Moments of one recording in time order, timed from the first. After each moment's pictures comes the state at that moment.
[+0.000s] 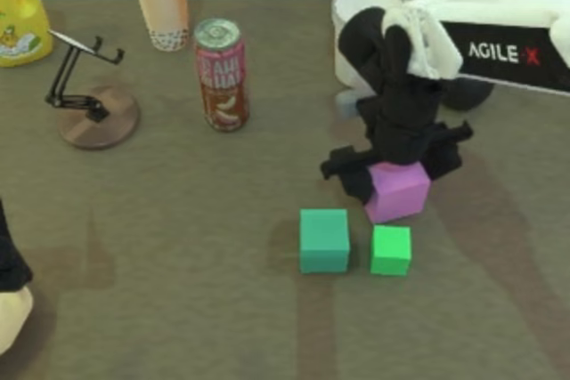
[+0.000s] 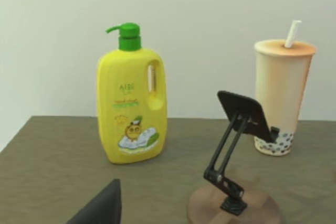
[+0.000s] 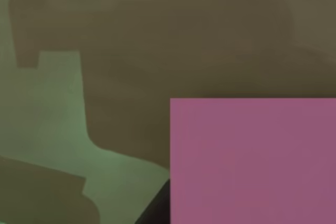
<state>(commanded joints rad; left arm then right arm) 0.02 0.00 0.00 0.00 0.00 0.00 0.49 2.33 1.74 -0.97 0.01 0.20</state>
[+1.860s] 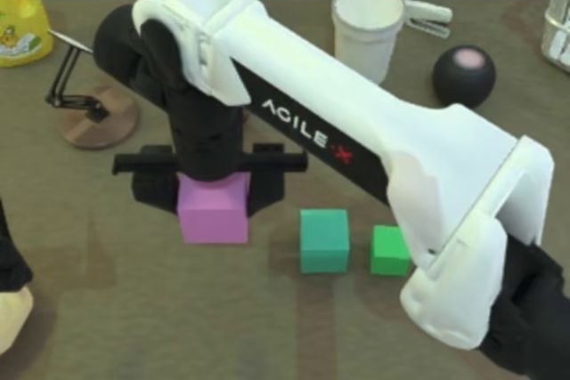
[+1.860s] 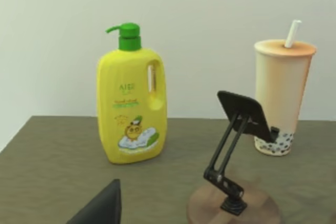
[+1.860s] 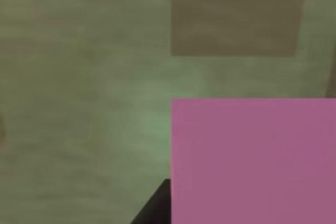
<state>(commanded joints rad) 0.02 0.00 0.00 0.00 0.00 0.00 0.89 2.79 2.91 -1.68 0.02 0.91</state>
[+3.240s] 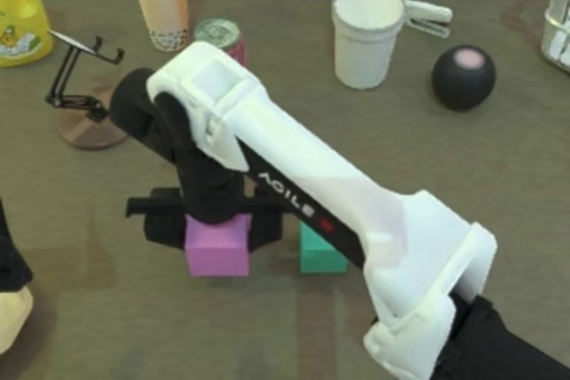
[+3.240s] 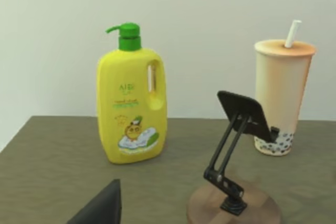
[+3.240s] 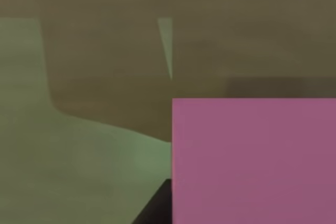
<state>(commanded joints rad) 0.02 0.00 0.00 0.00 0.00 0.00 0.89 3.17 3.42 -1.82 0.02 0.91</state>
